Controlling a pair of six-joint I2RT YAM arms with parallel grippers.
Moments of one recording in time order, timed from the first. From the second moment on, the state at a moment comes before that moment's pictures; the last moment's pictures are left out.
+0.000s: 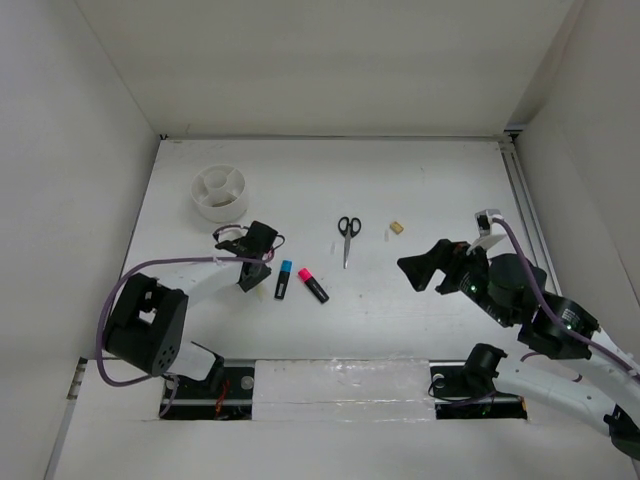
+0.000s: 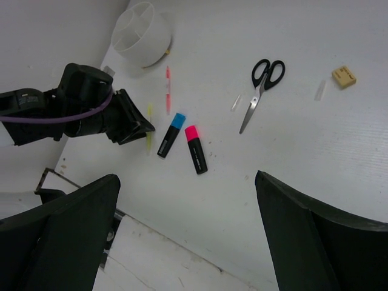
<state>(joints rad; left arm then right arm) -0.46 1.42 0.70 -0.53 -0.41 -1.08 0.94 0.57 0.92 -0.62 0.38 0.65</state>
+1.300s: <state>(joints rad) -0.60 1.12 0.92 -0.84 -0.31 -0.96 0.76 1.16 0.93 -0.37 0.30 0.62</state>
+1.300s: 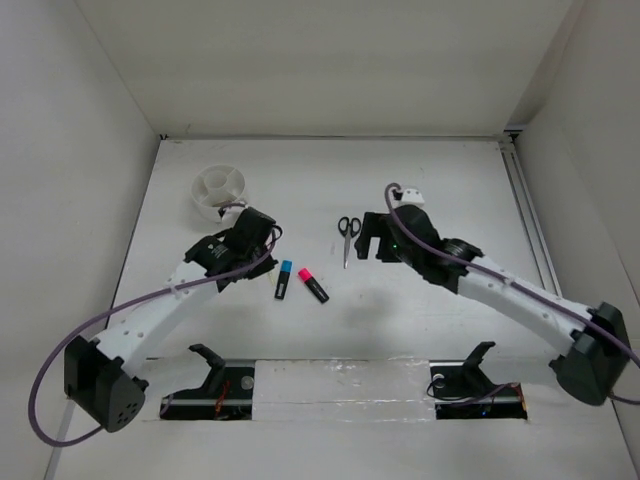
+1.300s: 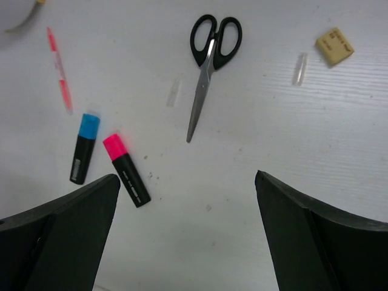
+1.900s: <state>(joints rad) -0.61 0.68 1.00 -0.73 -0.22 -0.52 0.83 1.91 1.38 -0.35 0.41 0.77</state>
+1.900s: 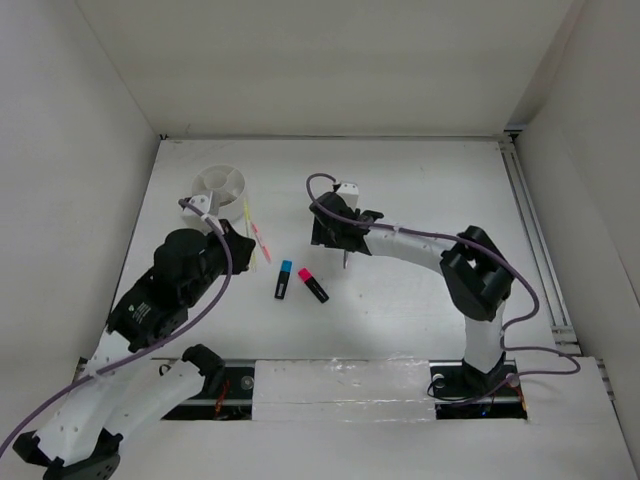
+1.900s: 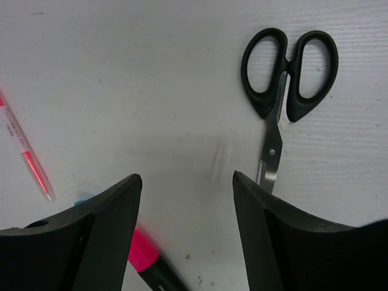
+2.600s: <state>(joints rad) -0.61 0.59 0.94 -0.65 -0.16 -0.47 0.81 2.06 1.49 -0.46 0.45 0.87</state>
